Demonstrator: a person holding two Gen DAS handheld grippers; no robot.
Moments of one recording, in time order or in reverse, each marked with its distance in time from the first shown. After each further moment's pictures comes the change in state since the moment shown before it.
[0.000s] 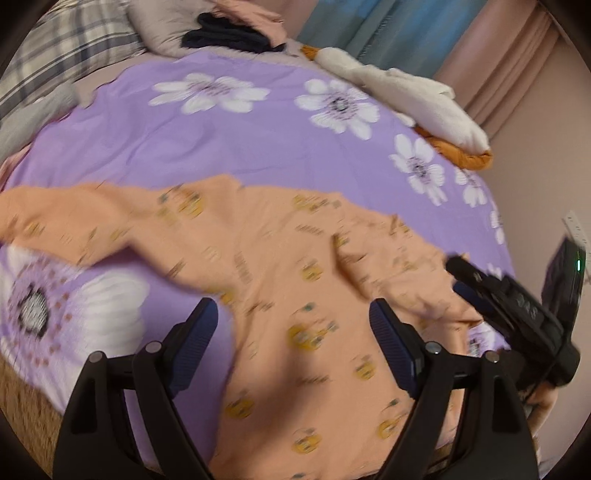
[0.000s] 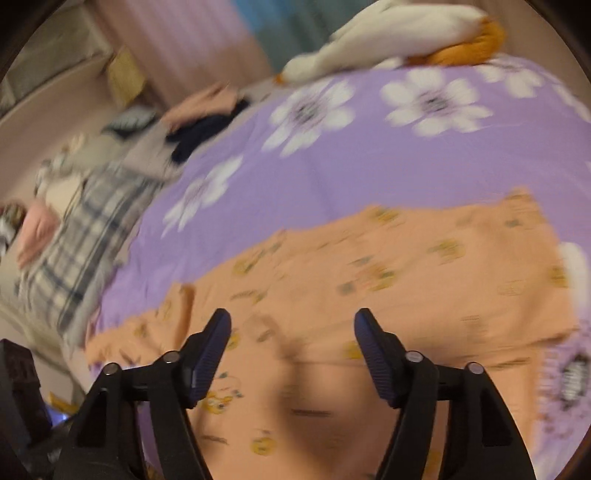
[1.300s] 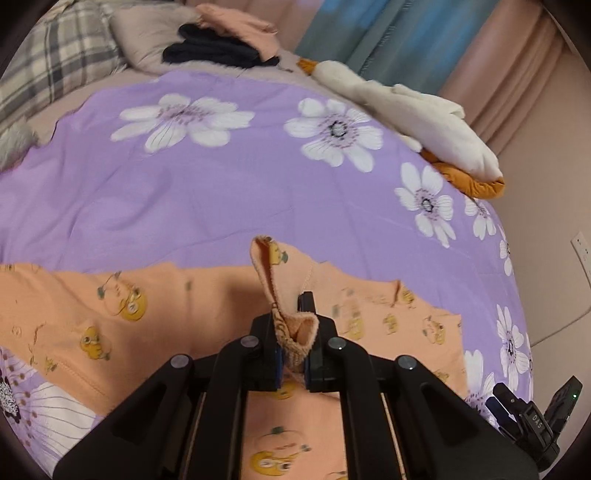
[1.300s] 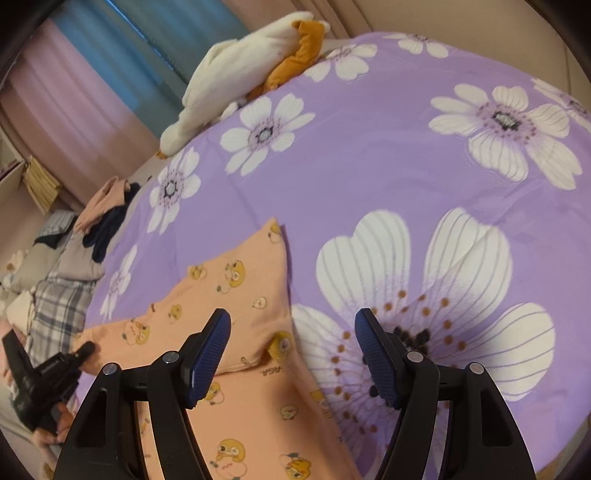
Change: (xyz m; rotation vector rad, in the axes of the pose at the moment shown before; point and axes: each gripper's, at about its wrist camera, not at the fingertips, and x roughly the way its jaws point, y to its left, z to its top) left arm 0.067 -0.015 0.065 -0.031 -0.050 0.037; right arm -0.061 -0.141 -0.012 0.333 -0.104 -0.178
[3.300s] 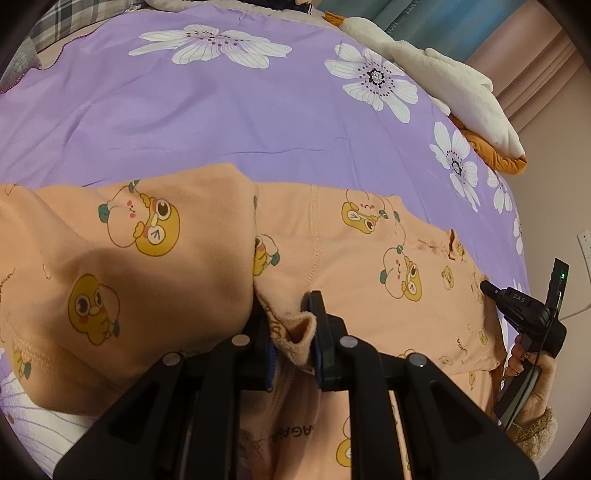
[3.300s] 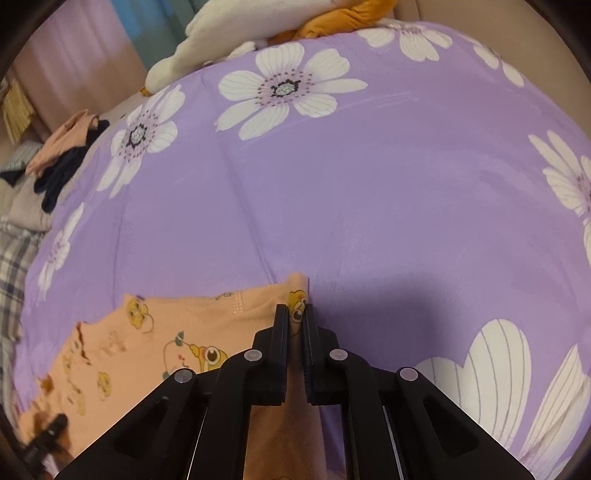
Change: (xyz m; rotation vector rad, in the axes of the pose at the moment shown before) left arm 0.038 0.057 -0.032 -0.051 0.164 -0.012; right arm 0.130 0.048 0.049 -0.221 0.112 -0.186
